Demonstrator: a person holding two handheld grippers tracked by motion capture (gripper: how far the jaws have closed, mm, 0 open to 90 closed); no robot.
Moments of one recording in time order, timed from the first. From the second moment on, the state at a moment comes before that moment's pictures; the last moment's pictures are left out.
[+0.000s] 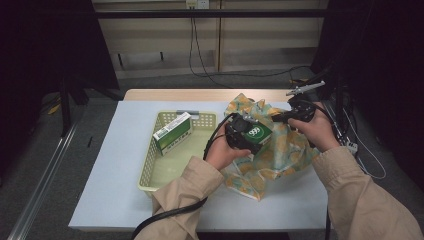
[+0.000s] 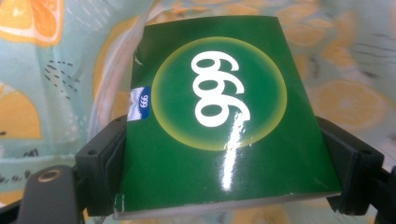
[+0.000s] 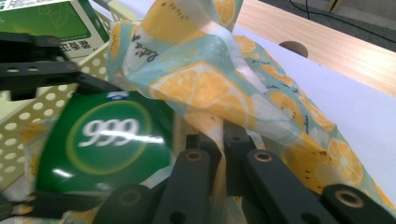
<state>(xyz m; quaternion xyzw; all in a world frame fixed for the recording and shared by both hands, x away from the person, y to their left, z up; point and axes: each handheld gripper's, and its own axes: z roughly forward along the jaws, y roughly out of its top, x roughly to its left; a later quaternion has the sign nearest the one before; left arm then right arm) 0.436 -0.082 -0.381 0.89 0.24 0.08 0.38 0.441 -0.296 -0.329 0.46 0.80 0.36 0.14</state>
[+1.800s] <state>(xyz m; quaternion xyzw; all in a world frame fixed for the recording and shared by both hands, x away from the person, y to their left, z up) 0.433 -0.013 -0.339 0.87 0.24 0.09 0.42 0.443 -0.299 -0.344 0.48 0.79 0.35 0.13</state>
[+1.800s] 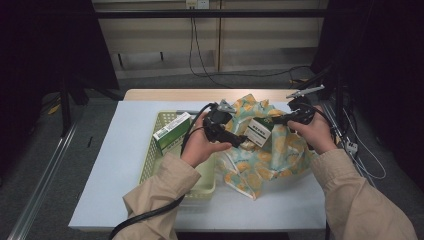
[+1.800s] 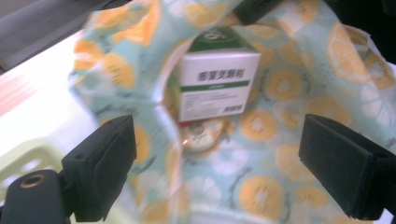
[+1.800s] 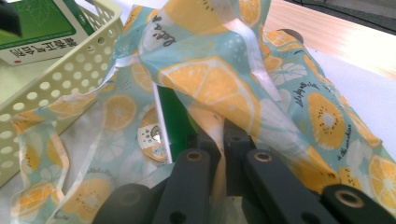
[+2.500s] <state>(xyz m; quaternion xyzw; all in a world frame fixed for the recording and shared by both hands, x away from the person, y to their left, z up) 0.454 0.102 -0.343 0.85 0.33 0.14 0.39 0.444 -0.289 -0.346 0.47 0.80 0.36 0.12</state>
